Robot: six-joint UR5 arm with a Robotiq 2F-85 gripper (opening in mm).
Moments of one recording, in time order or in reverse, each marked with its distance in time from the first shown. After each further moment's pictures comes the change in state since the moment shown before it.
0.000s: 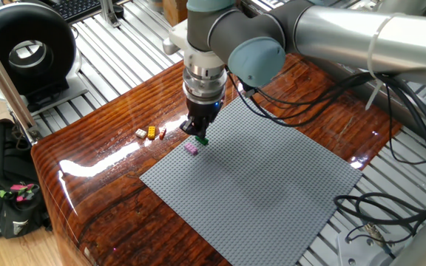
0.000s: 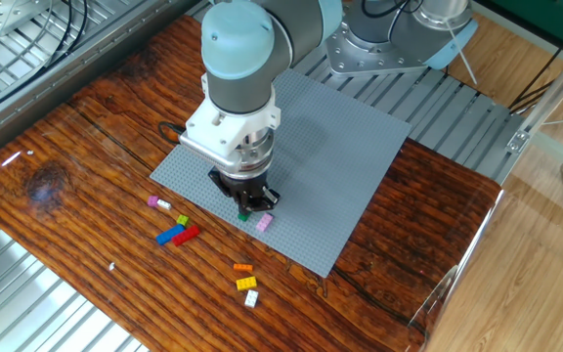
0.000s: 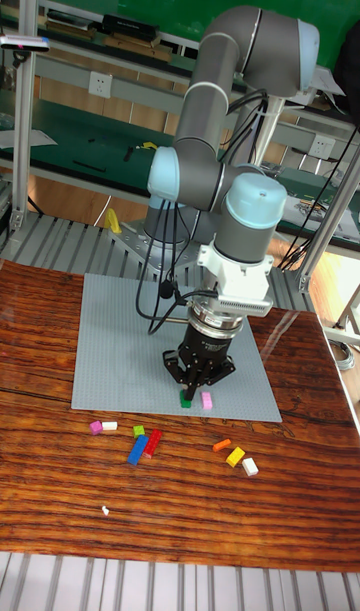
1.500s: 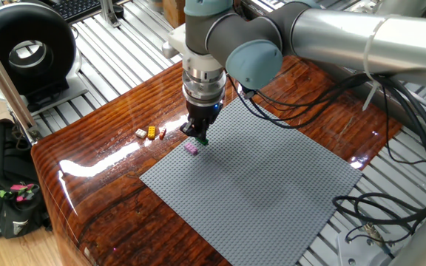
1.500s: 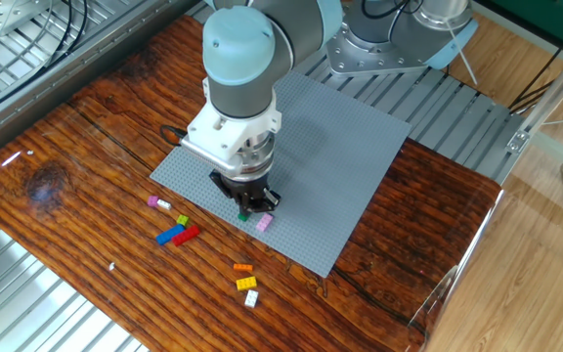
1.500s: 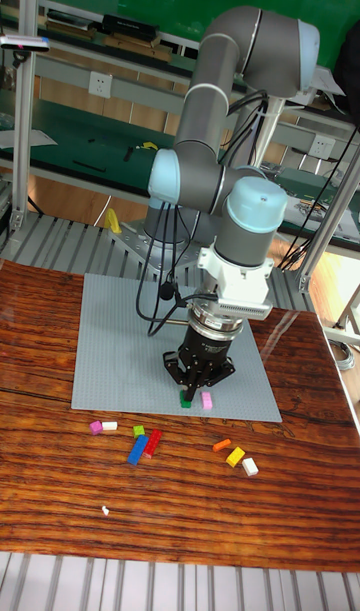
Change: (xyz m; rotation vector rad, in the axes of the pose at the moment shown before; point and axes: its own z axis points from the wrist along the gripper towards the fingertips) arm 0.005 -0.001 0.004 0.008 0.021 0.001
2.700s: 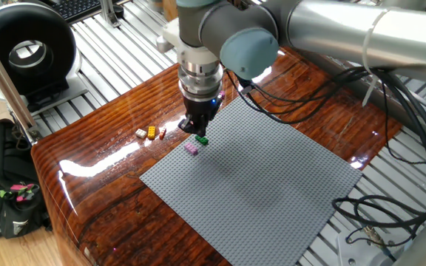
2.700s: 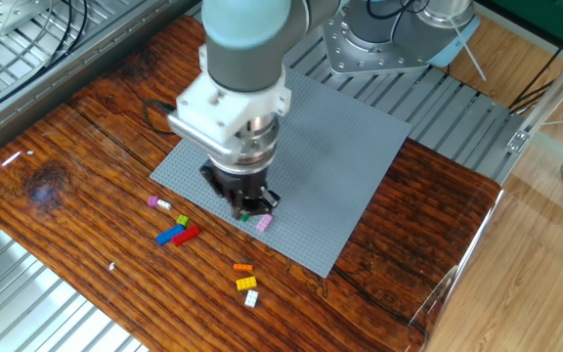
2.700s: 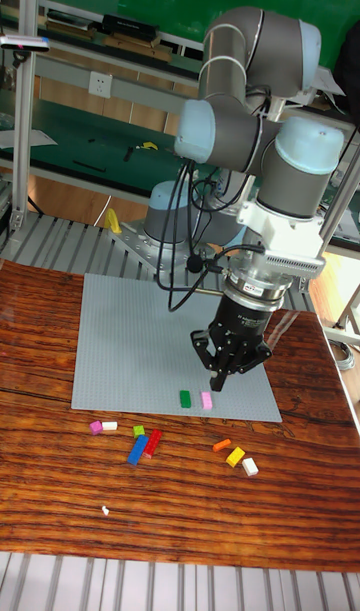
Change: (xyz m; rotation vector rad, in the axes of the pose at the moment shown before) arm -0.066 0.015 -0.096 0.021 -0.105 0.035
